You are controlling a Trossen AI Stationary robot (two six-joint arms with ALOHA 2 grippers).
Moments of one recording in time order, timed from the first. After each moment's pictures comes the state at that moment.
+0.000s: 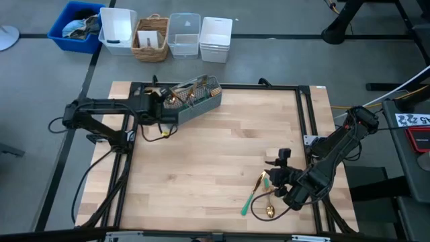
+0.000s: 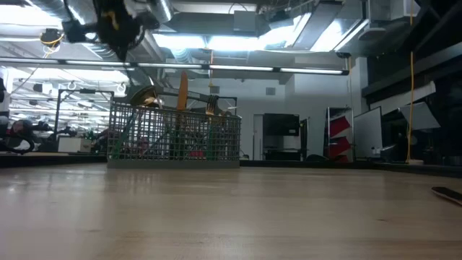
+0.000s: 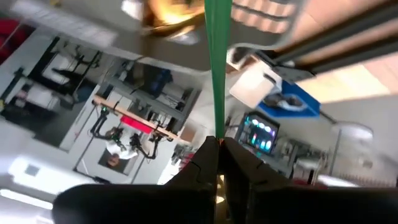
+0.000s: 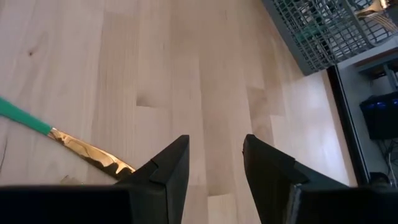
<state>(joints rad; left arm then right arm) 0.09 1.35 1.26 -1.57 -1.04 0.94 0.84 1.42 1.05 -1.02 0.78 0.68</state>
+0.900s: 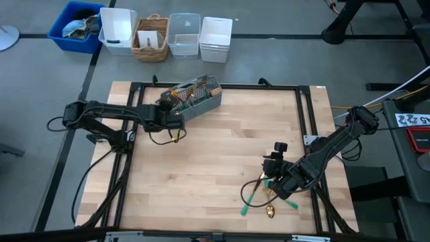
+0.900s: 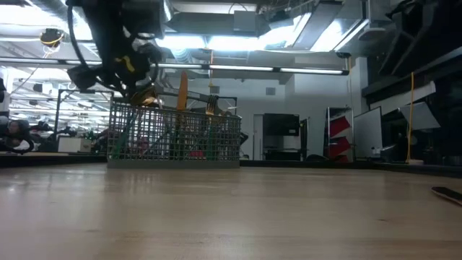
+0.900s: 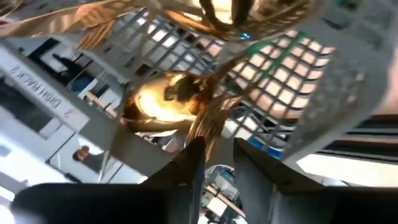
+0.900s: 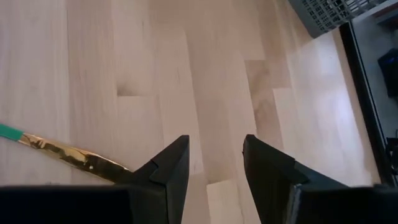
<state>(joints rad) 0.12 1.35 0.96 -1.10 -1.00 0.89 0.71 1.42 1.05 -1.02 0.66 0.67</state>
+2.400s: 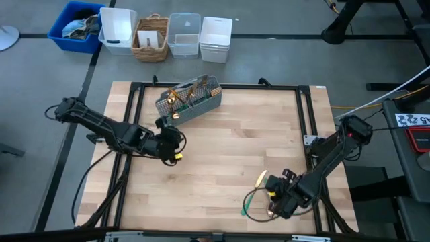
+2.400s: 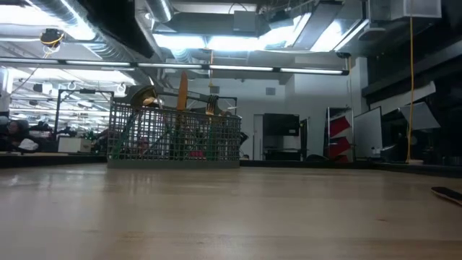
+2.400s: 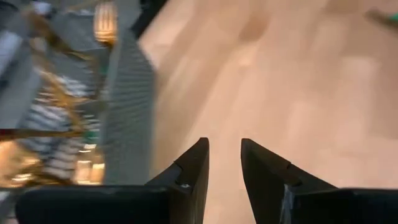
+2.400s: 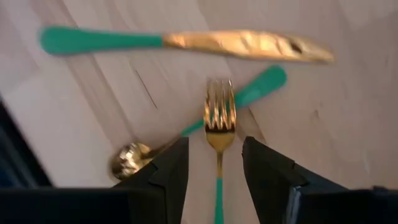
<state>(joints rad) -0.37 1.19 0.96 -0.73 -0.75 -0.47 0.86 1.60 1.05 -0.87 0.17 1.33</state>
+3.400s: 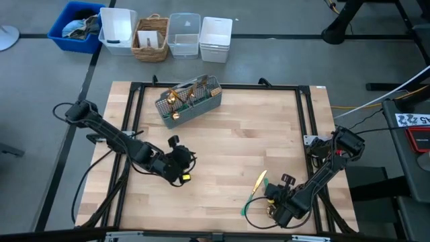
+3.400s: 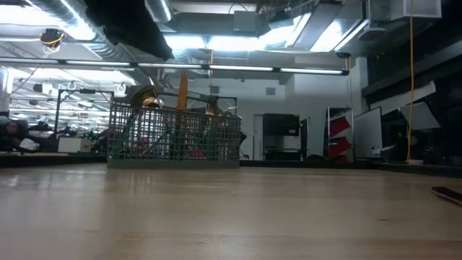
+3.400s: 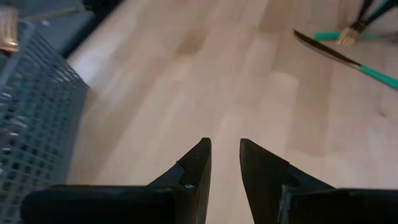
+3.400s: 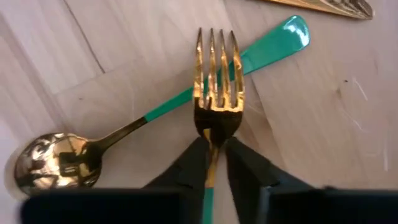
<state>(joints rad) -0.50 1.40 0.96 -0.44 -0.75 -0.54 0.91 1.81 1.05 -0.87 0.18 1.33</state>
